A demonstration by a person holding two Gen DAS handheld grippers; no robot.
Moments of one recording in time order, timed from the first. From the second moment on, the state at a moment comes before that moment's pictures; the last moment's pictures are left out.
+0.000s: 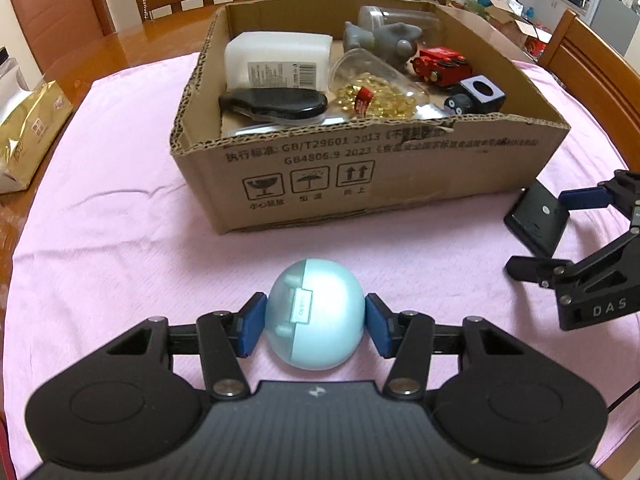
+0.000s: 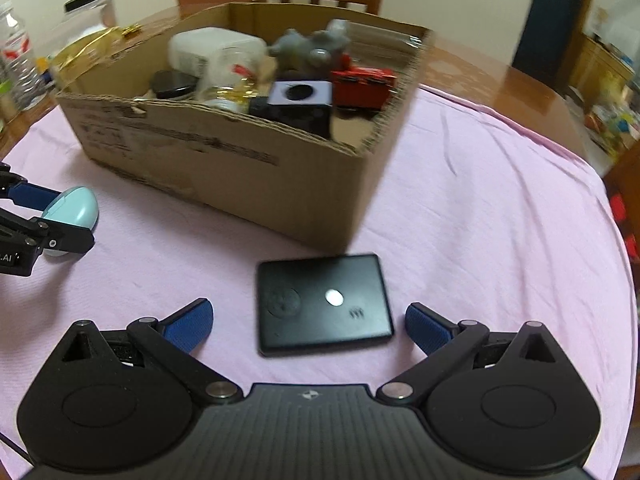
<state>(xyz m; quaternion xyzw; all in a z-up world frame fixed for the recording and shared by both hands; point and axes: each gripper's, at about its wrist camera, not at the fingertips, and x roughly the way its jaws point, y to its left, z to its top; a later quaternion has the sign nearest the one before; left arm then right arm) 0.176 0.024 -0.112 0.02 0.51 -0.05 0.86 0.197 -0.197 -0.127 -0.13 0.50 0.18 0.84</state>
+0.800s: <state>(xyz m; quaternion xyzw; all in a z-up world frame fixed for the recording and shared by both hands) 0.173 0.024 -0.113 0.06 0.51 -0.10 0.86 0.198 -0.180 -0.123 -0.12 0.49 0.17 0.85</state>
